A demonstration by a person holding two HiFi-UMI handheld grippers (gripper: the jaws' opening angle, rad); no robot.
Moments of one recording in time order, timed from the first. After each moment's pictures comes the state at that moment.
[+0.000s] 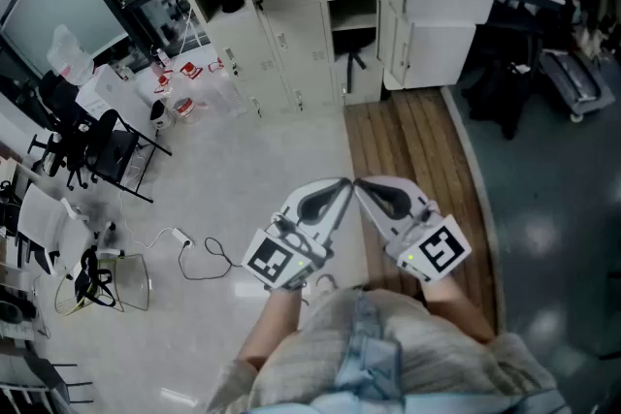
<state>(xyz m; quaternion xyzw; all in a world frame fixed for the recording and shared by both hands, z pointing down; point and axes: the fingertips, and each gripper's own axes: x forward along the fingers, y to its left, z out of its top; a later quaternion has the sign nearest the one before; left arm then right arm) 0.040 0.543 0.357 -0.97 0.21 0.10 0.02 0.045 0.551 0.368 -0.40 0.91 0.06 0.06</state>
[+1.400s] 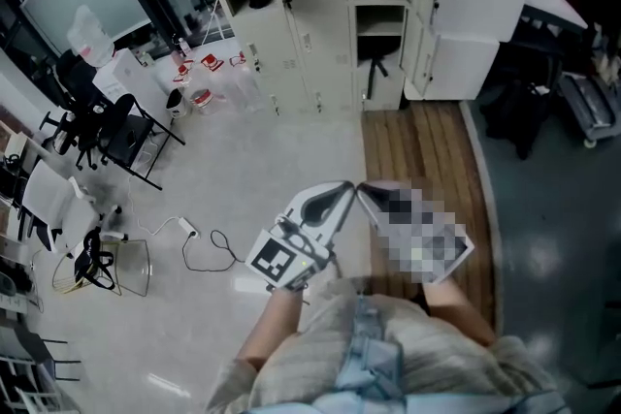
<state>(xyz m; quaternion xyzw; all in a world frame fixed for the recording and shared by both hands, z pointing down) 0.015 0.523 0.364 -0.96 0.25 0.09 0.01 0.024 0.532 0.381 -0.34 0.94 0.02 0.07</state>
